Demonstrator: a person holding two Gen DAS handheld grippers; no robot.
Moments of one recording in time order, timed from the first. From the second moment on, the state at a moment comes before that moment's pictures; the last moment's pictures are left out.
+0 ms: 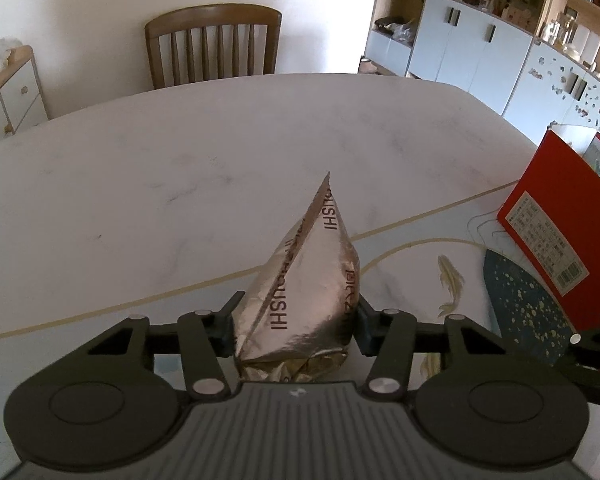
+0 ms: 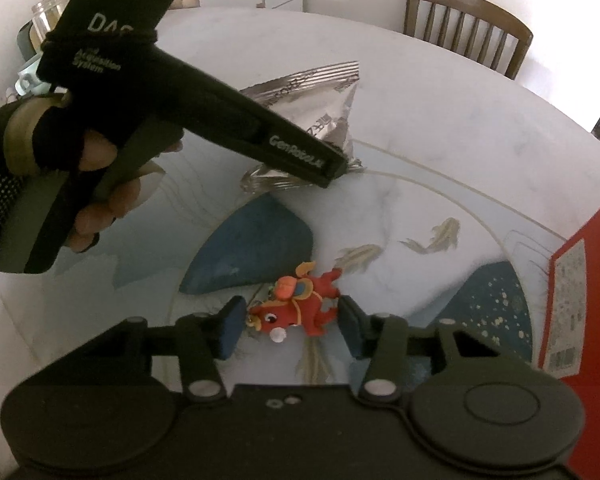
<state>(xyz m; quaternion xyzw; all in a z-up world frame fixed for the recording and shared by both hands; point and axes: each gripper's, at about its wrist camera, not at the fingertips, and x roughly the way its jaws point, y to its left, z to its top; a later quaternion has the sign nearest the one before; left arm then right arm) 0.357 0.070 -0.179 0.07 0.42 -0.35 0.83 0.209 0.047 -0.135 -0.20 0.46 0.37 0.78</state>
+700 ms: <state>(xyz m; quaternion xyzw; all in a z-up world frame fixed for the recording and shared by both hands) 0.309 0.090 -0.148 0.06 0.44 -0.35 0.83 0.189 -0.012 -0.076 -0.14 0.46 0.33 0.81</state>
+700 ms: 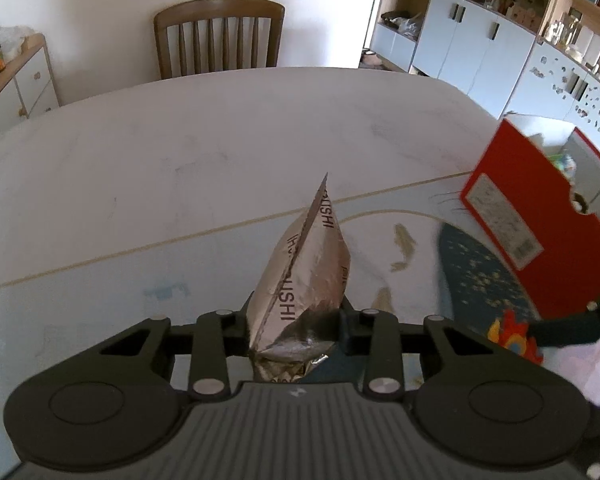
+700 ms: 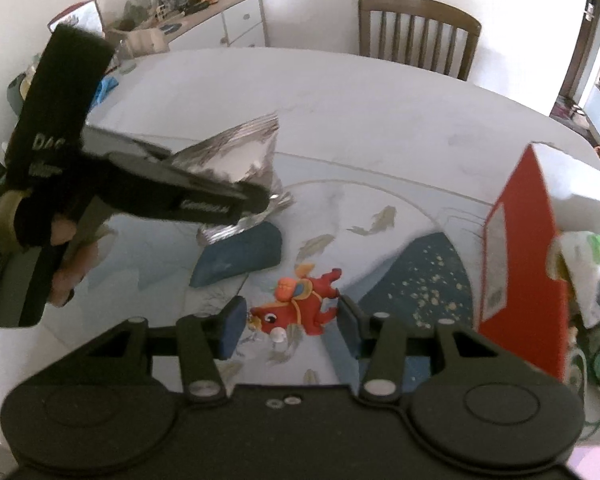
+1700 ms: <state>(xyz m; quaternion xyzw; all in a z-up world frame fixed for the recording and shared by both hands) 0.194 0.038 -0.022 0.06 0.41 -0.39 0.82 0.168 -0.128 0.012 -0.08 0.37 0.31 0.87</state>
